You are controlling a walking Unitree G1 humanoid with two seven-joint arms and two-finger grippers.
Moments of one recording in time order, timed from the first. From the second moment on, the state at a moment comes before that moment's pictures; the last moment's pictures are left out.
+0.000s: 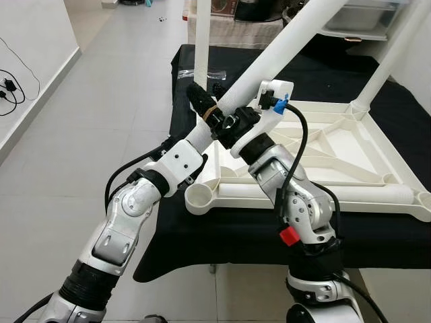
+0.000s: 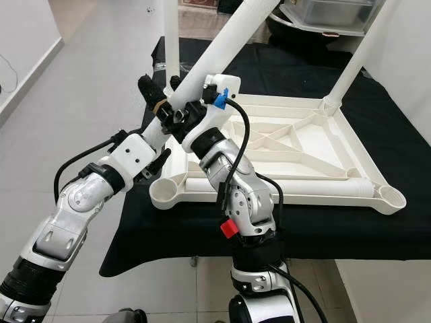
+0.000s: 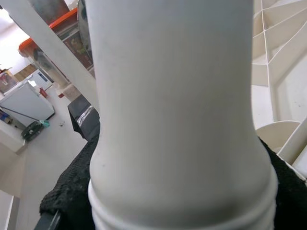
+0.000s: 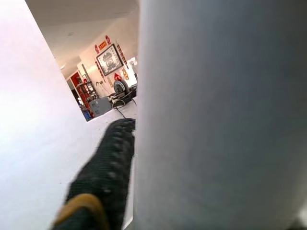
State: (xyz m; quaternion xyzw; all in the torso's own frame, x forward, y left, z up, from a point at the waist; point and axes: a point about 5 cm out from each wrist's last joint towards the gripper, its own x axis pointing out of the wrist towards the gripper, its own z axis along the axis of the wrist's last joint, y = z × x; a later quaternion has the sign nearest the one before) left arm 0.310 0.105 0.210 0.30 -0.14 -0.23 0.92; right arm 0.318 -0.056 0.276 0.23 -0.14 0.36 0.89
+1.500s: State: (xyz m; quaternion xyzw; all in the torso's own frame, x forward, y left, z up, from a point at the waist) left arm 0.257 0.156 0.148 0.22 0.02 -0.19 0.96; right arm 0.341 -0.092 0.292 0.18 -0.17 0.31 0.92
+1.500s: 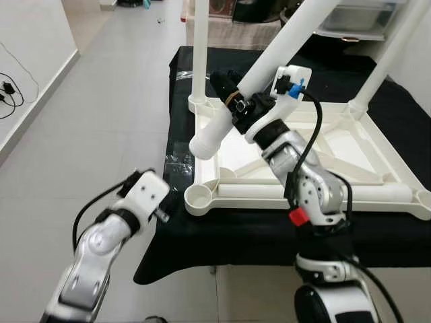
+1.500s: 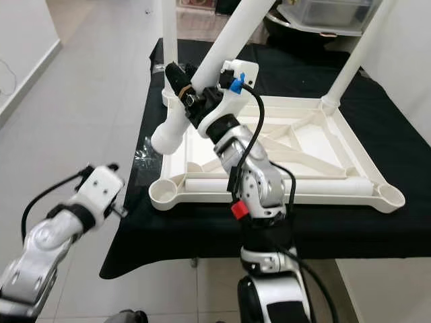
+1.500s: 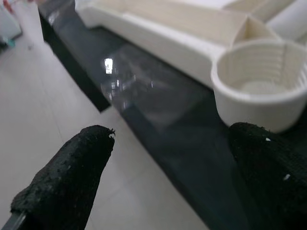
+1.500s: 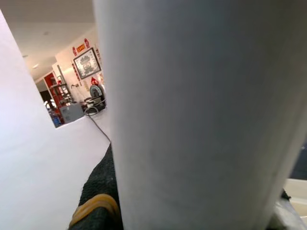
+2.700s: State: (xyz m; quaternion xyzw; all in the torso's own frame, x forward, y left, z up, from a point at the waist) left arm 0.179 0.091 0.136 0.04 0.06 -0.22 0.97; right arm 0.367 -0.124 0.269 0.05 -0.11 0.46 0.88
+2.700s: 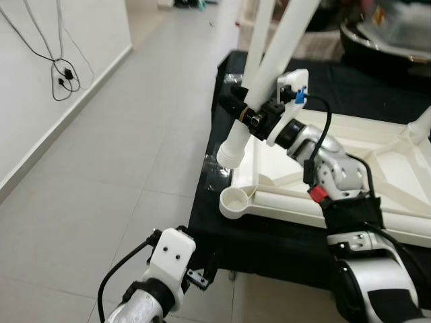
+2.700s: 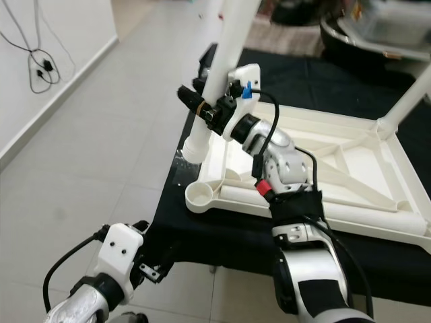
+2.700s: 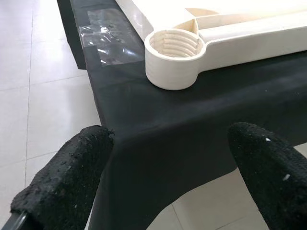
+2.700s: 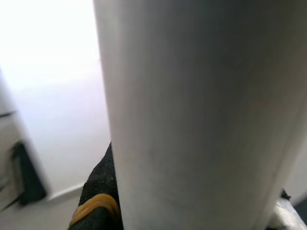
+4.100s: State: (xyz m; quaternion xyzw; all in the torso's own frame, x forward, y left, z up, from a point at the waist) left arm 0.140 0.108 0.153 0.06 0.10 -0.23 0.97; right arm 0.355 -0.125 0.276 -0.07 -0.10 0.73 0.68
